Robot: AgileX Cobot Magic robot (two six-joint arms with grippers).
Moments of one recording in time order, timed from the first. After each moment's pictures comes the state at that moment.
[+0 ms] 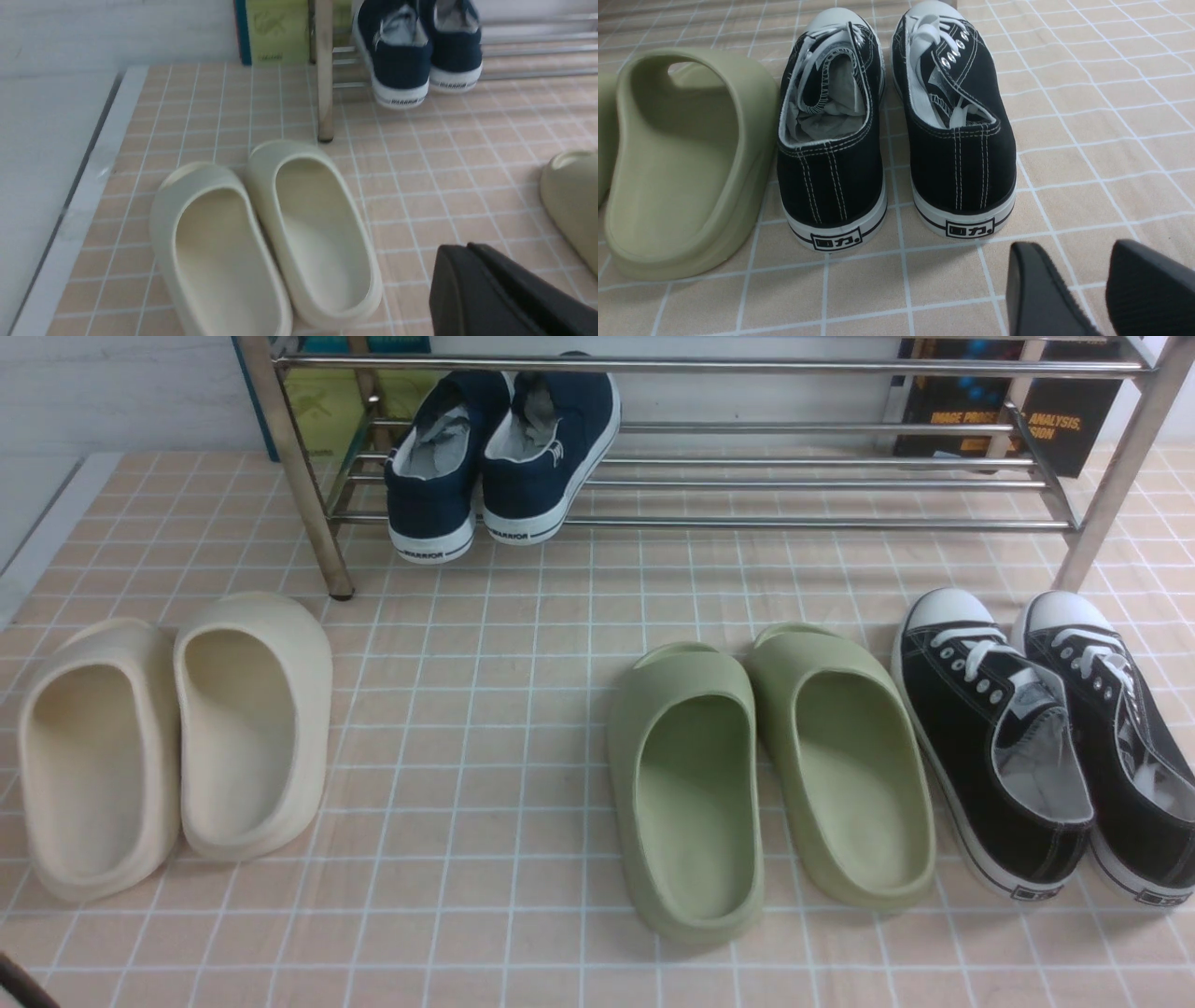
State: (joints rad) right arm -0.07 -0.01 0.01 -0.03 0.38 0.17; left arm -0.29 0.25 -0.49 0.31 0.52 -0.26
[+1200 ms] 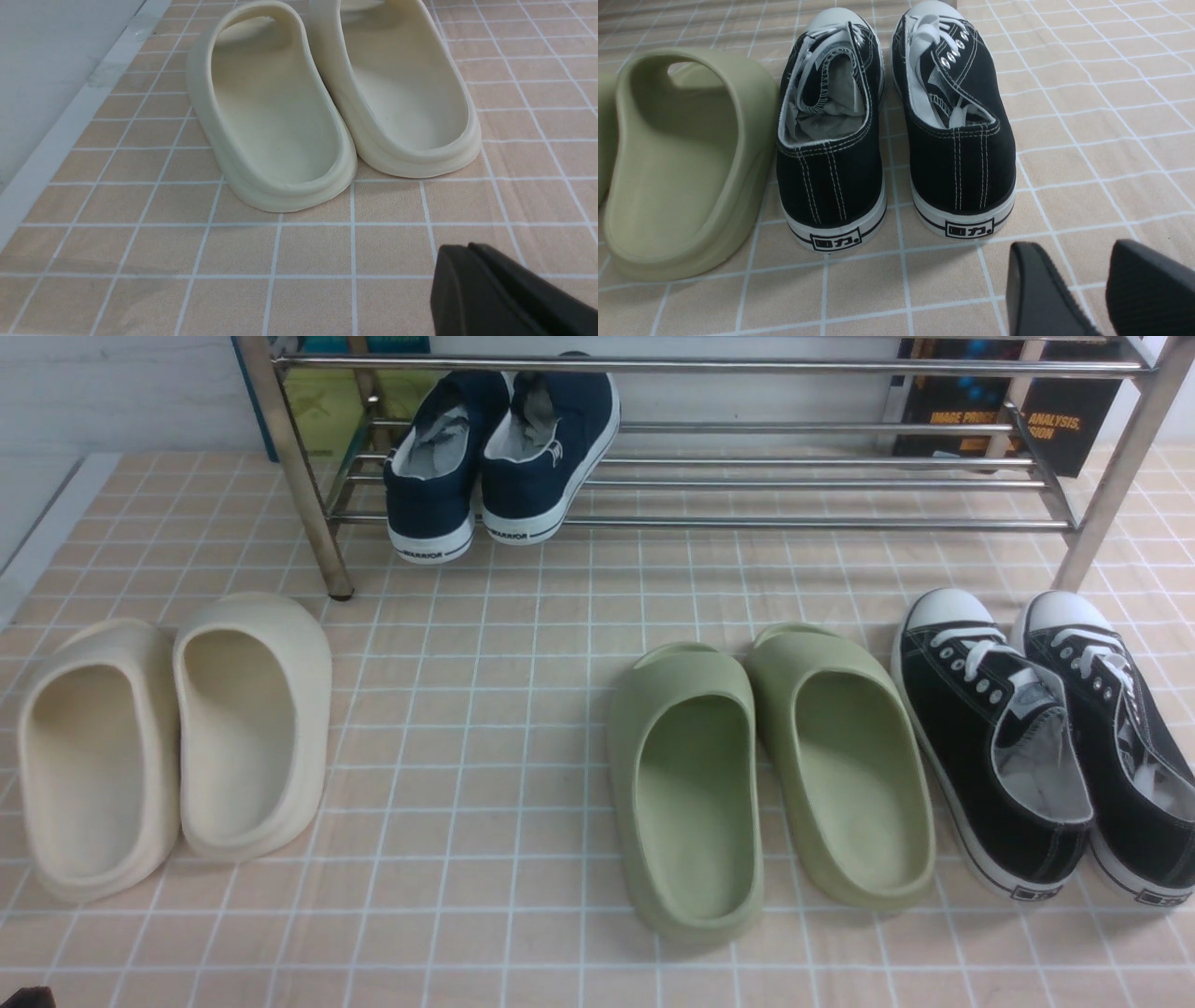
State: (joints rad) right arm -0.07 -0.01 0.01 -0.03 0.38 0.17; left arm 0.00 -0.01 0.03 0.15 0.36 -0.06
